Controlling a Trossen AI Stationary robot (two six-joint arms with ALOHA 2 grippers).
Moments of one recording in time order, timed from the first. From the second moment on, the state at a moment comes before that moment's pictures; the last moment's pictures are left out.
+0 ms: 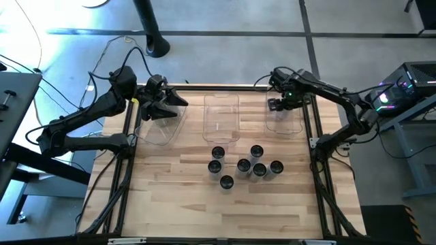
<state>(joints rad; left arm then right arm) 0.58 0.94 0.91 0.08 0.91 -0.59 -0.76 1.49 1.19 -1.24 0.11 0.65</state>
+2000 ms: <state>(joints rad) 0.58 0.94 0.91 0.08 0.94 -0.58 -0.81 1.39 1.32 -1.52 0.05 0.61</state>
